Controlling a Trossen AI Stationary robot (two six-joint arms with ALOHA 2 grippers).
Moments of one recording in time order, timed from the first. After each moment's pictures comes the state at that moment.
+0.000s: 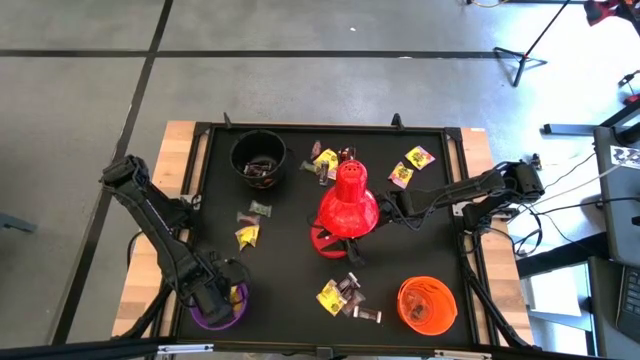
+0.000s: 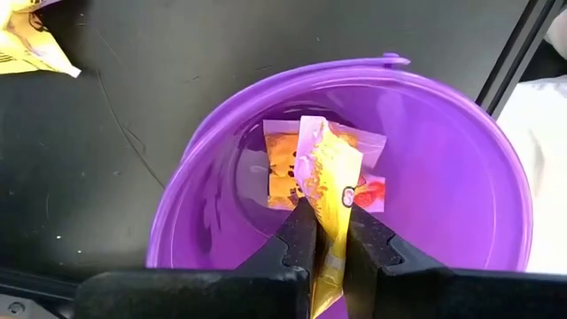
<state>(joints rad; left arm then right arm) -0.86 1.50 1.16 -1.03 -0.03 -1.28 0.15 1.59 1.05 0.10 -0.25 0.15</state>
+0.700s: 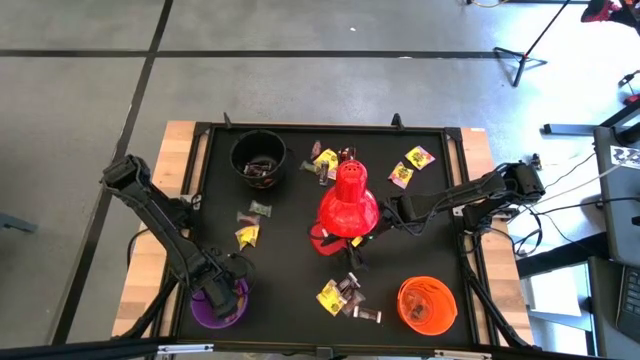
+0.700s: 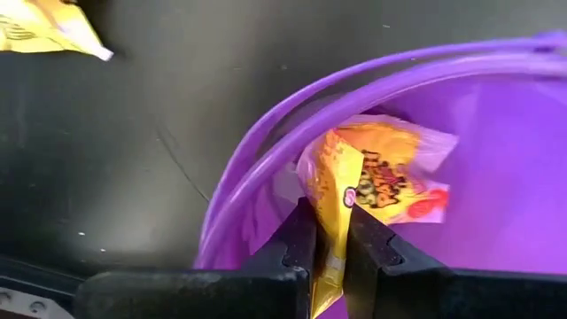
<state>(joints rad) -0.81 1.50 1.06 -1.00 0.01 -1.27 0.19 1.59 1.05 0.05 -0.25 0.15</state>
